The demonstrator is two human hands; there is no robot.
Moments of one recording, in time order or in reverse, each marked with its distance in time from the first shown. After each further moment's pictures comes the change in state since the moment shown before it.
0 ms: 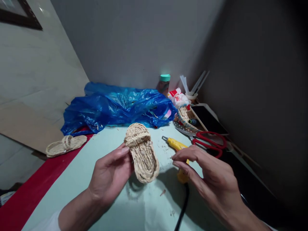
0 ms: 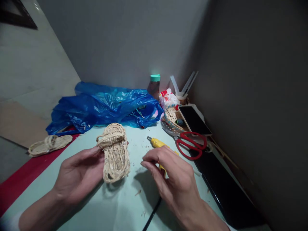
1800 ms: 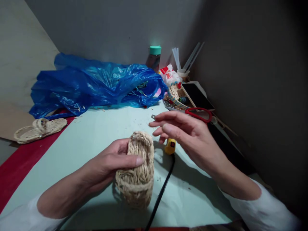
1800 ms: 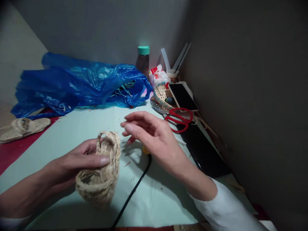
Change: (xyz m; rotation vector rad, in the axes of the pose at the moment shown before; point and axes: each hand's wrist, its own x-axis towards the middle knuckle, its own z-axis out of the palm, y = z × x) left_hand -0.011 -0.011 0.000 0.477 -0.241 -0.450; right_hand 0.012 -0.005 -0.002 0.699 -0.123 0.621
